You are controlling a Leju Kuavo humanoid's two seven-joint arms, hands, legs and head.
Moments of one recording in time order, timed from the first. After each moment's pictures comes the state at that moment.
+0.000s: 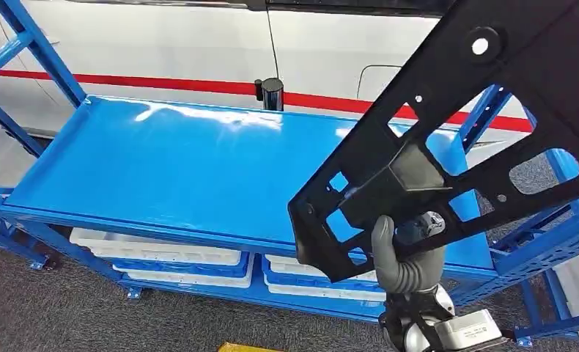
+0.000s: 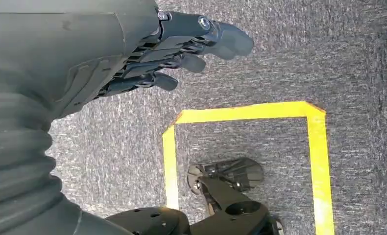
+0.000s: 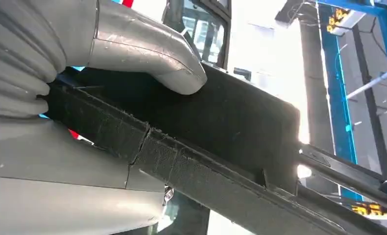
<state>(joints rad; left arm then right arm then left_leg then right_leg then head) -0.04 -0.11 0.82 -0.20 -1.00 0.21 -0.36 0.03 -0.06 0.47 -1.99 0.06 -0.32 -0.49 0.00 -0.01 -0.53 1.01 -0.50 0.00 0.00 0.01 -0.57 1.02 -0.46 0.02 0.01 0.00</state>
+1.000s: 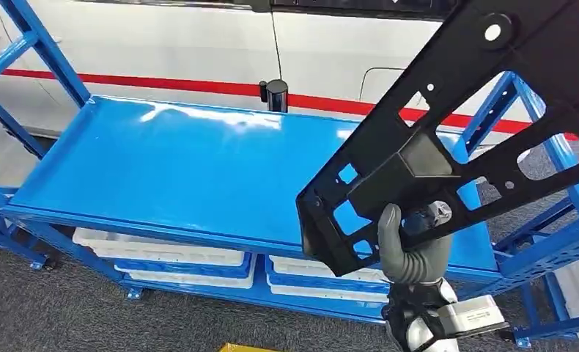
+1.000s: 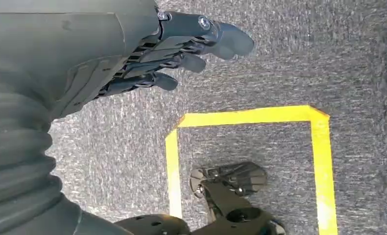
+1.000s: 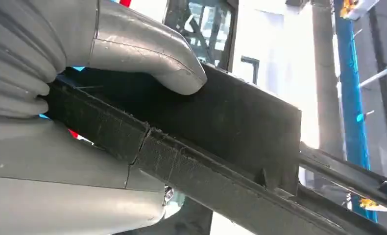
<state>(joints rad) -0.04 -0.10 0.82 -0.20 -1.01 0.20 -0.36 0.01 -0.05 0.45 -1.98 0.06 -0.36 -0.44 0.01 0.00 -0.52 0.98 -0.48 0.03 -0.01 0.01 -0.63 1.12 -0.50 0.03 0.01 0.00</state>
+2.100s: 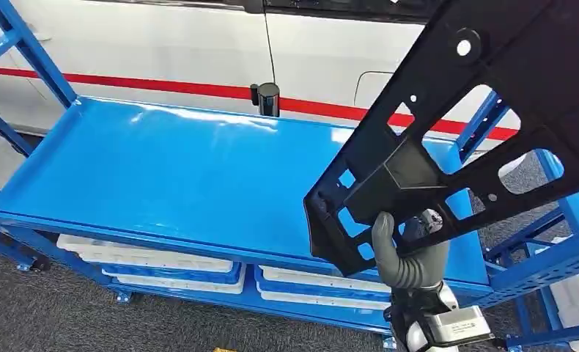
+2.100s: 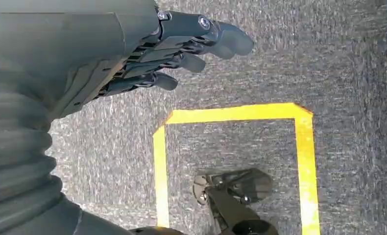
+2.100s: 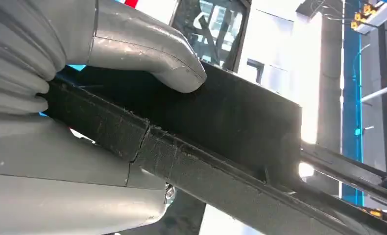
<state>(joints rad) -0.04 -0.11 0.83 -0.20 -1.02 0.19 -0.36 0.03 -0.08 0.45 -1.98 0.13 -0.36 -0.47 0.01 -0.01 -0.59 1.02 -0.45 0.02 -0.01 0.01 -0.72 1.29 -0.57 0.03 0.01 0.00</state>
